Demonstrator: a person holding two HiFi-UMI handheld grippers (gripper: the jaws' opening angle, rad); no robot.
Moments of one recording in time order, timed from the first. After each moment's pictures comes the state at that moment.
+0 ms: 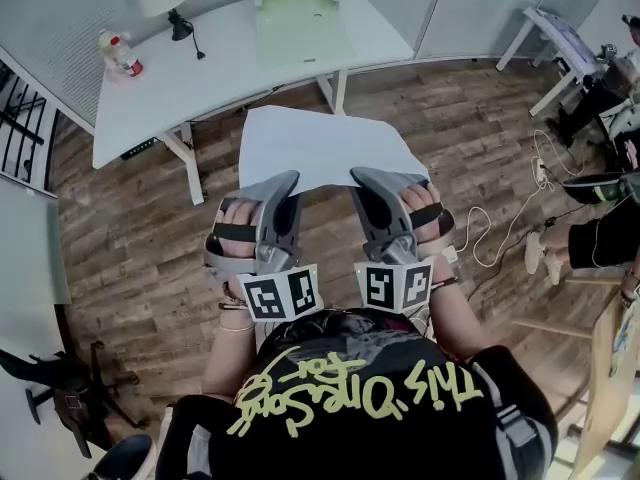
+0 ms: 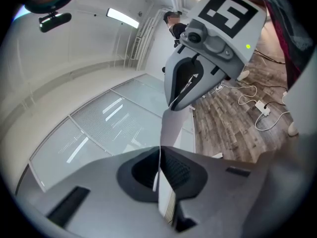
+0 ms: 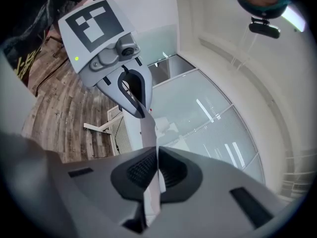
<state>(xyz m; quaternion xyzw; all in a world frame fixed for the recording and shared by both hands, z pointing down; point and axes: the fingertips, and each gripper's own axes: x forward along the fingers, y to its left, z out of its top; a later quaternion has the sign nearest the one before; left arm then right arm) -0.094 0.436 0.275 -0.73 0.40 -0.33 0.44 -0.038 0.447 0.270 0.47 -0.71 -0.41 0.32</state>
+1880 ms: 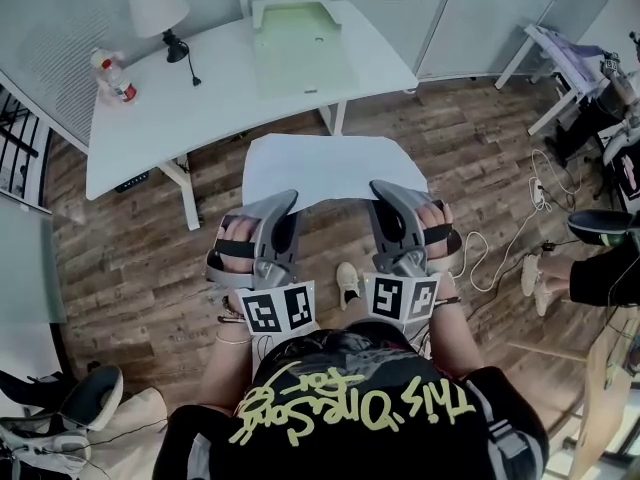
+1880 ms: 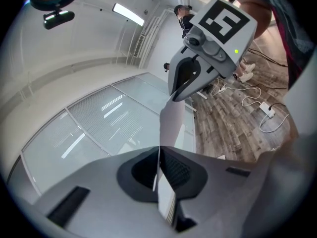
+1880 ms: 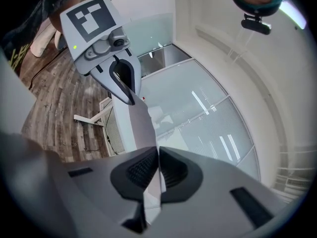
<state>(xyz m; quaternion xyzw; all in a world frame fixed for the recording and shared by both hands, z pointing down) -0.081 0.377 0.280 -0.75 0.40 -0.33 0.43 0.009 0.383 0.270 0.52 -0.69 -0.39 0.33</state>
